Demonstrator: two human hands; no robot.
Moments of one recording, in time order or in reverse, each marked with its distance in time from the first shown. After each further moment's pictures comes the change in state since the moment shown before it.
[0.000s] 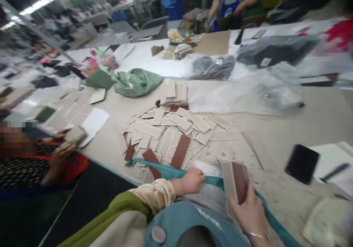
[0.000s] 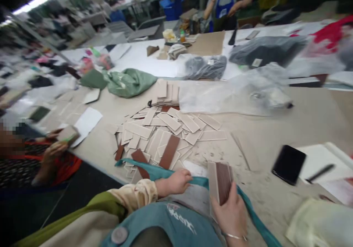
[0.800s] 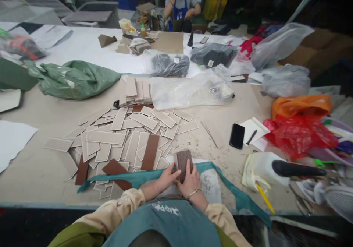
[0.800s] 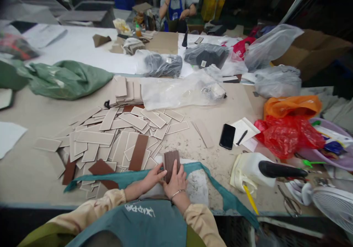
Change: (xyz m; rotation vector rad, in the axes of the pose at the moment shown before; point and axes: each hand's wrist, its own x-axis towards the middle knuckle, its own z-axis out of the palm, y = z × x) left_hand 0.007 0.001 0.021 -1.024 0.116 -0.143; right_hand -0.012 -0.086 0.039 -0.010 -0.161 0.062
